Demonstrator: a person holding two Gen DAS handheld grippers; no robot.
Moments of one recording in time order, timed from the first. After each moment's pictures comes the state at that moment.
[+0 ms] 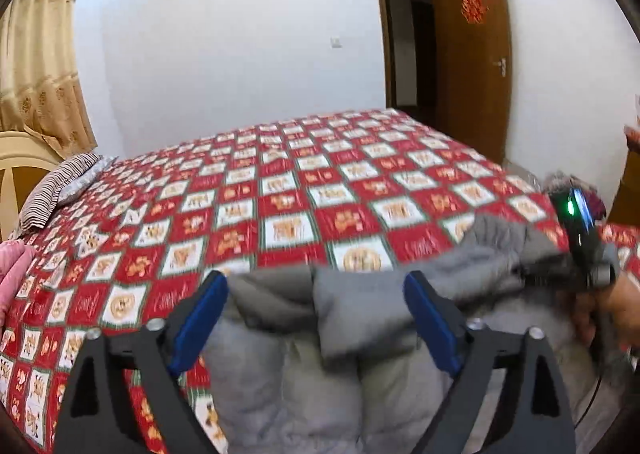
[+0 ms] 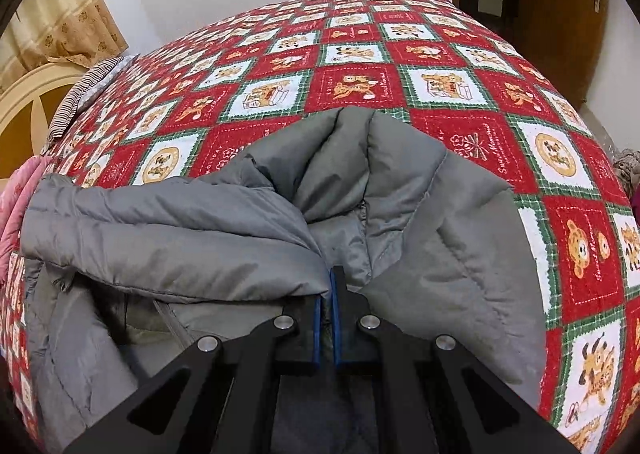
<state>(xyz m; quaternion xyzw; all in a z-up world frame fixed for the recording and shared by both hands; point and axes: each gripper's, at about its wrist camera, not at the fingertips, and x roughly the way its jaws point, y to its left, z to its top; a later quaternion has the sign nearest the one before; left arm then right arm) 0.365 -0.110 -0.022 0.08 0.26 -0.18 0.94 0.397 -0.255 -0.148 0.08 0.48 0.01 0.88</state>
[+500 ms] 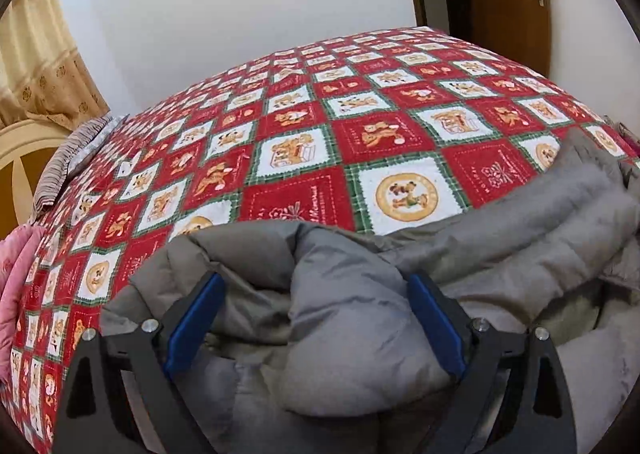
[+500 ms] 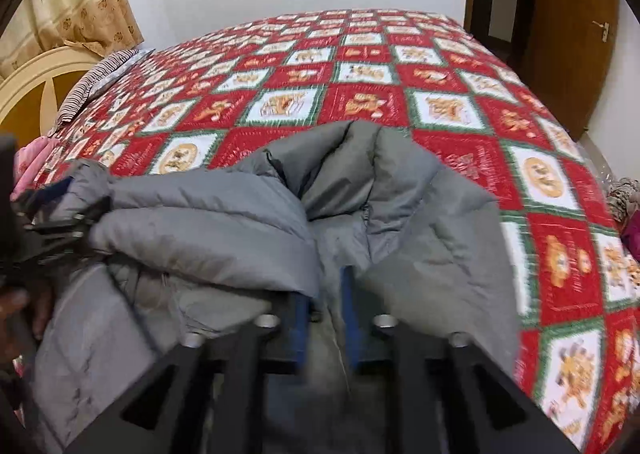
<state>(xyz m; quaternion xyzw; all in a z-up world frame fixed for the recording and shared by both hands) 0.437 -0.157 -0.129 0.16 0.36 -0.10 0.91 0.374 -0.249 -0.122 0.03 0.45 0.02 0.89</state>
